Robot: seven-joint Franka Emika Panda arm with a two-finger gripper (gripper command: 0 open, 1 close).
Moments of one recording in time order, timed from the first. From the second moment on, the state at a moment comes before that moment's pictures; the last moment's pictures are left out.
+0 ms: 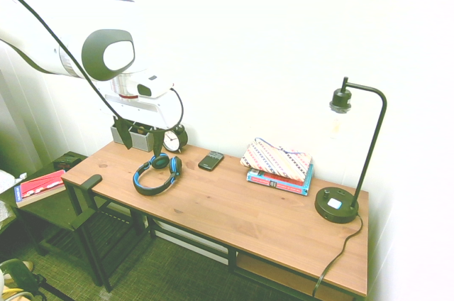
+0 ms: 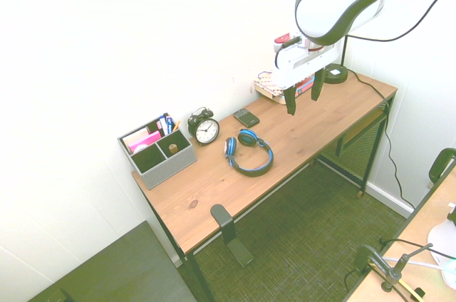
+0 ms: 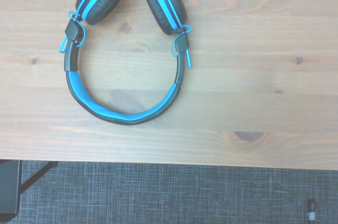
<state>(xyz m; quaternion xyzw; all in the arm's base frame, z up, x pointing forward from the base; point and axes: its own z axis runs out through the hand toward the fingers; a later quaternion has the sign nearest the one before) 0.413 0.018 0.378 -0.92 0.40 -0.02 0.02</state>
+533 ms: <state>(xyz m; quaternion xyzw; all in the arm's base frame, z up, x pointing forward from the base) 0.441 0.064 0.291 -0.97 0.22 -0.03 -0.04</state>
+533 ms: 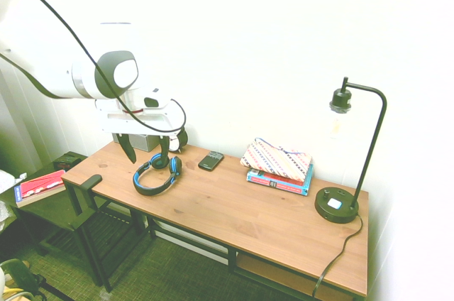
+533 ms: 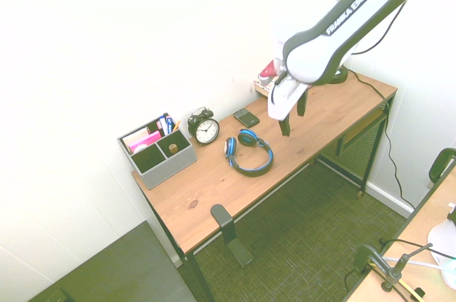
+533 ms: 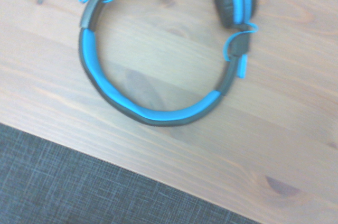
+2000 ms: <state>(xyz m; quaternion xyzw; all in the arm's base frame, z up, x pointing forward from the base) 0.510 0.179 0.173 -0.99 -0.12 0.06 -0.07</state>
